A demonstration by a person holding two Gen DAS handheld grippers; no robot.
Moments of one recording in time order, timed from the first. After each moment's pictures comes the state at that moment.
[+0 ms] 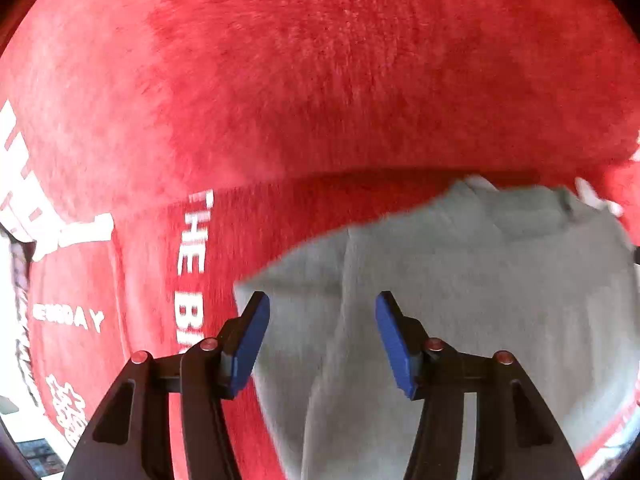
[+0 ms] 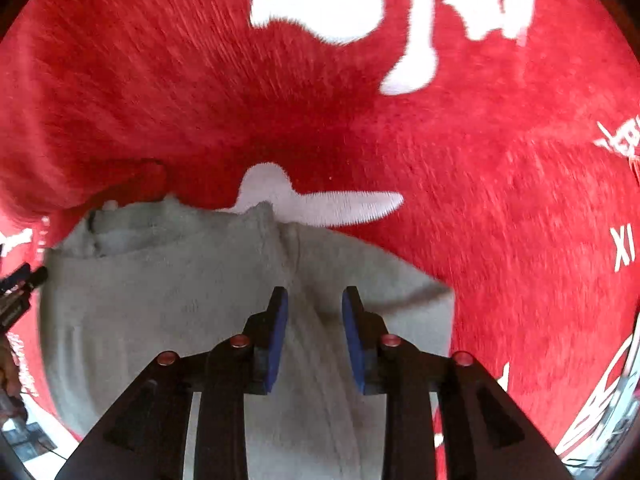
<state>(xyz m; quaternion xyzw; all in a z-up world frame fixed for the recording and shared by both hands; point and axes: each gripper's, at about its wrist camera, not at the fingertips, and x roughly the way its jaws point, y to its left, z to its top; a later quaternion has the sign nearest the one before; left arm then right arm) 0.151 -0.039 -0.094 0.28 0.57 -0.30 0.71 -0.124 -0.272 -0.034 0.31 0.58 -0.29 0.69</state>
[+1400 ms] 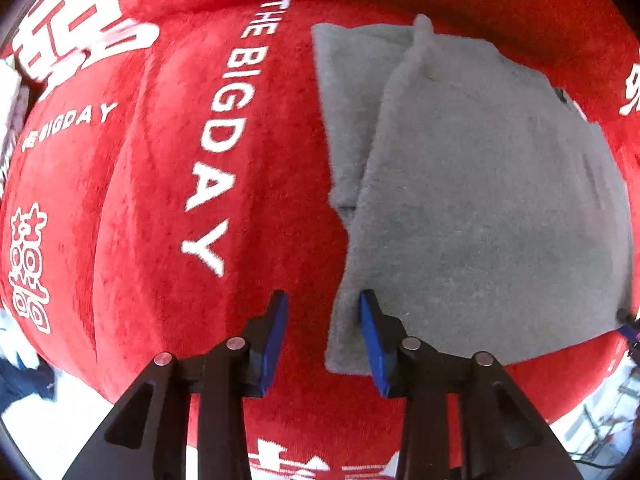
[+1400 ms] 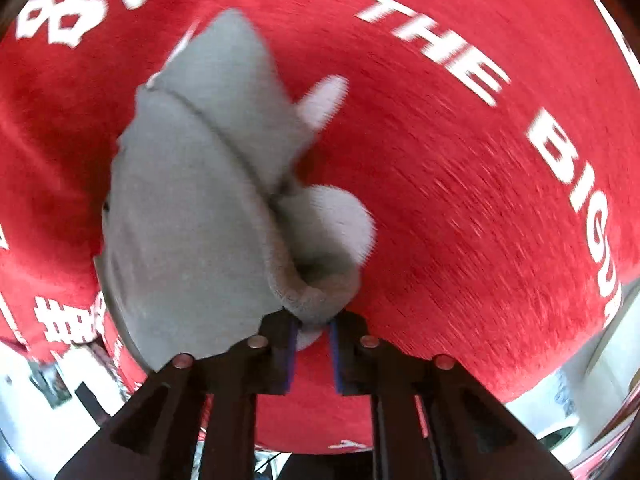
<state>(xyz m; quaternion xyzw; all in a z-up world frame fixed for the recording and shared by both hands) 0.068 0.107 -0.098 0.21 0.67 -0.24 0.67 -0.301 -0.177 -0.077 0.62 0.47 -0.34 0.53</state>
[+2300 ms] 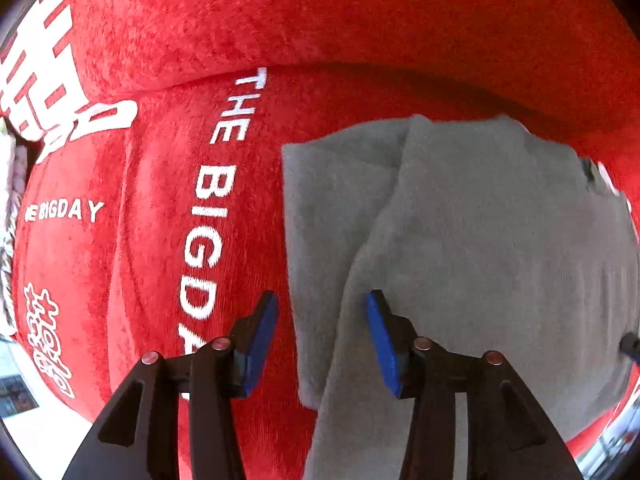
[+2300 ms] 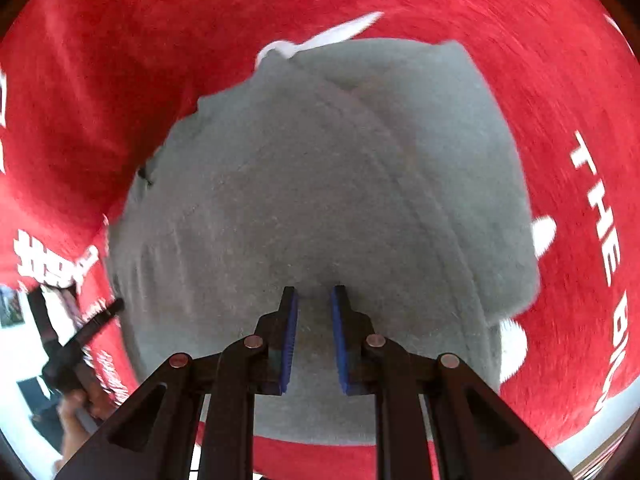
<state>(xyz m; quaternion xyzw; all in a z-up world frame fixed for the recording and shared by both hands) 0.128 0.021 -0.095 0.25 0.63 -0.23 0.70 -0.172 -0.199 -0.074 0.51 0.53 -0.29 0.62</state>
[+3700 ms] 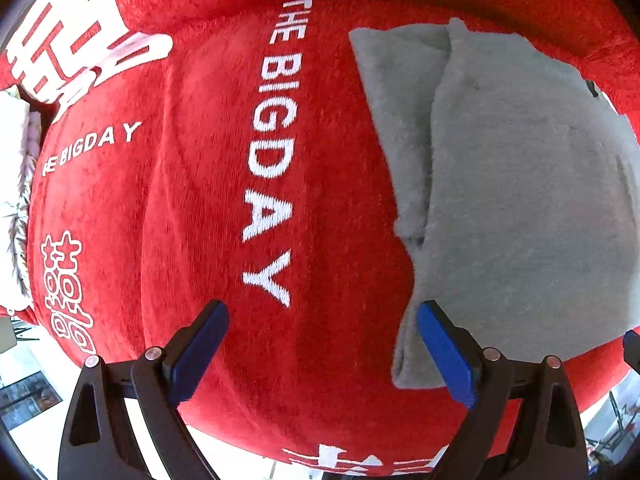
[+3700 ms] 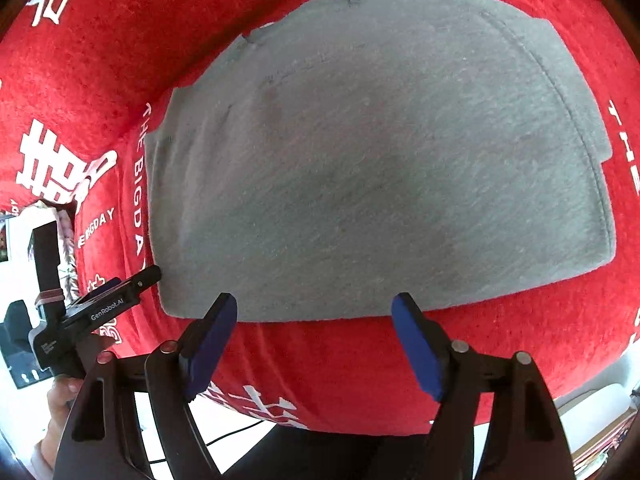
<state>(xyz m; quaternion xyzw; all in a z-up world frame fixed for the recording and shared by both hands) 0.101 0.109 -0.097 0.28 0.67 -0.21 0.66 -0.102 -0.050 -0.055 0.45 0.59 -0.24 0.63</state>
